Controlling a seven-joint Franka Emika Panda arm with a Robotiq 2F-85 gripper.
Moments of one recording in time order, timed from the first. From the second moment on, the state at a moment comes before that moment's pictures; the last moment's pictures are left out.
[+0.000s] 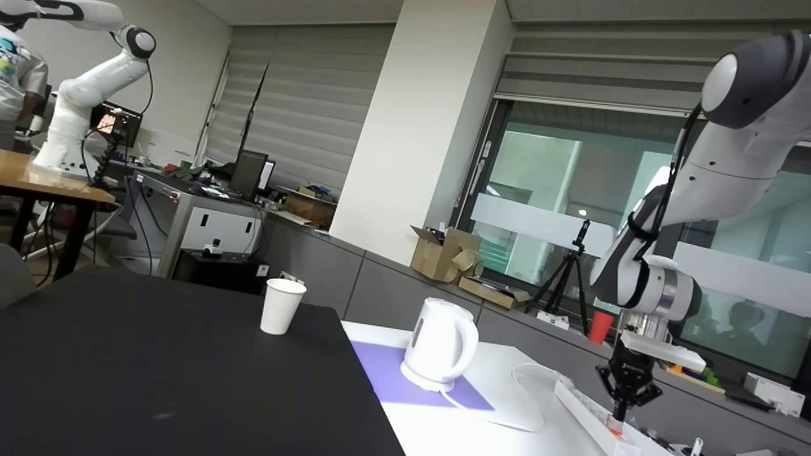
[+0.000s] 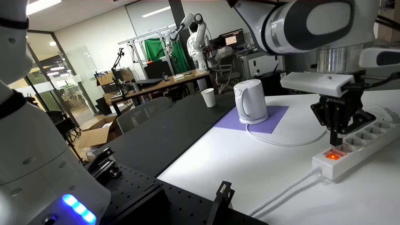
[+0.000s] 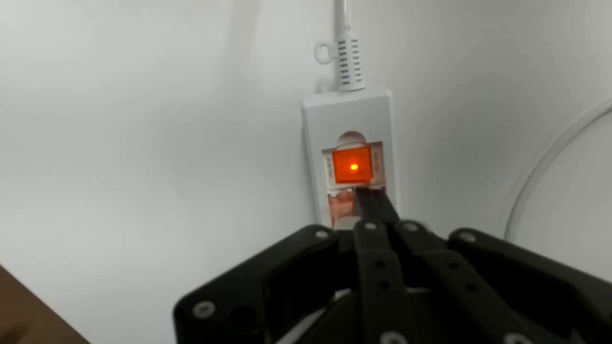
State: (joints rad) arm -0.56 0.75 -0.19 -1.86 0.18 2.52 -0.15
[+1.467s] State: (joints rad) arm -0.34 0.49 -0.33 -2.06 -0.04 2.61 -0.08
